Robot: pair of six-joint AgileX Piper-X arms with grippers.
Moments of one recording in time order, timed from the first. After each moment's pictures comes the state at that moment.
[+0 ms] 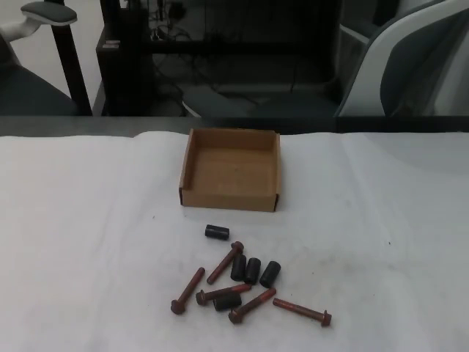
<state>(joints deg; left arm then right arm) -11.0 0.2 0.5 33.8 20.6 -15.1 25.8 0.0 0.6 35.2 17.3 12.5</state>
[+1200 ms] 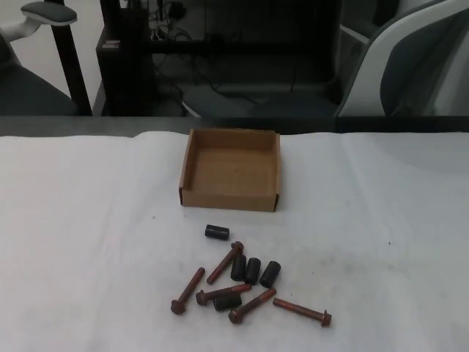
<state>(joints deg) -11.0 0.2 0.5 33.6 20.7 -21.4 25.8 0.0 0.6 33.3 16.1 16.4</state>
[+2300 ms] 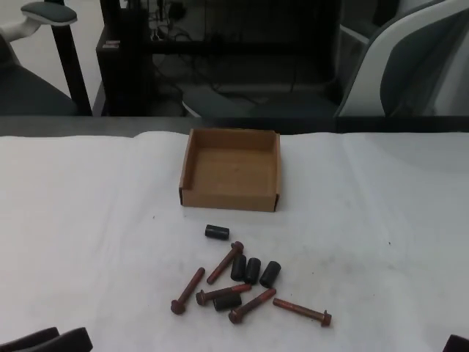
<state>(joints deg) -11.0 0.2 0.3 23.9 27.5 -30.4 25.8 0.5 -1.7 33.9 -0.8 41.3</state>
